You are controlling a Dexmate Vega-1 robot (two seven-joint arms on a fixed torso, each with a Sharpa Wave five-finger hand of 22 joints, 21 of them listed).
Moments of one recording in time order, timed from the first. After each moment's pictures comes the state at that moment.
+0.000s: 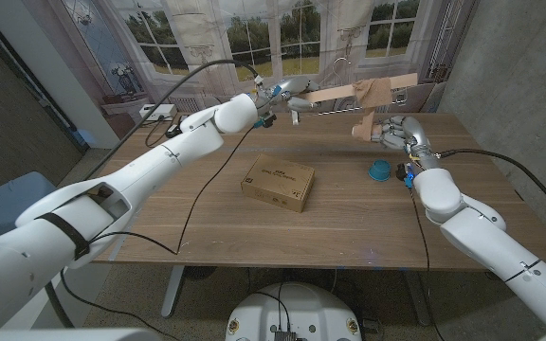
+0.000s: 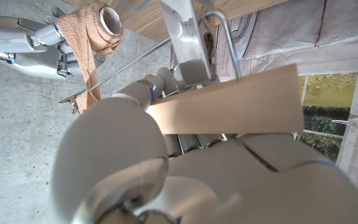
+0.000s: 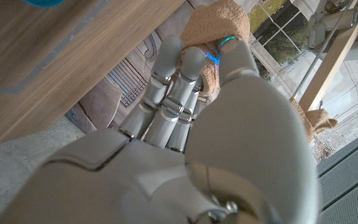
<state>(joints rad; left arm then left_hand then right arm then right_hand) 0.30 0.53 0.81 -1.45 0.23 -0.22 -0.10 1.03 0.11 0.58 -0.02 0.43 0.78 -0.03 0.63 0.62 0.76 -0.07 0.82 0.55 0.90 -0.12 1.05 1.22 0.45 -0.05 1.55 0.20 -1.18 -0.73 -0.21 -2.02 0.13 -0.19 -0.45 1.22 -0.06 0.13 -0.31 0.34 0.75 0.06 0.48 0.44 1.00 0.02 0.82 0.66 1.25 -0.21 0.74 1.22 0.94 -0.13 1.36 0.17</state>
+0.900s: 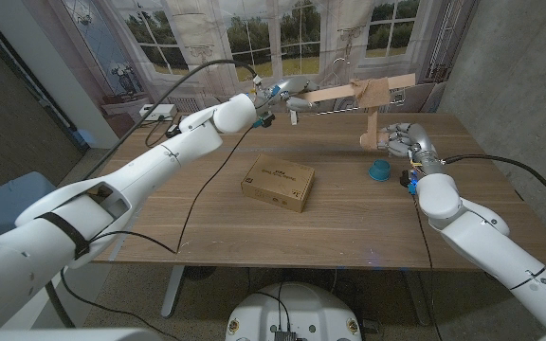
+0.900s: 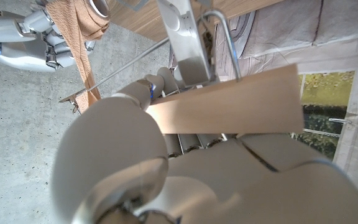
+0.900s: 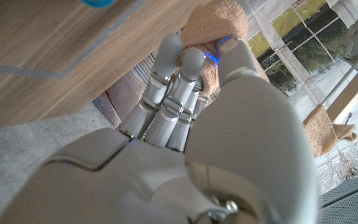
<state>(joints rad) 0.30 0.53 0.81 -1.43 0.24 -0.23 -0.10 1.03 0.11 0.58 -0.02 0.43 0.78 -0.03 0.63 0.62 0.76 -0.07 0.82 0.55 0.90 -0.12 1.05 1.22 0.45 -0.05 1.55 0.20 -1.22 -0.74 -0.20 -2.08 0.10 -0.34 -0.51 1.22 -0.06 0.15 -0.33 0.37 0.75 0.06 0.48 0.45 1.00 0.01 0.83 0.66 1.25 -0.21 0.76 1.22 0.95 -0.13 1.37 0.17</state>
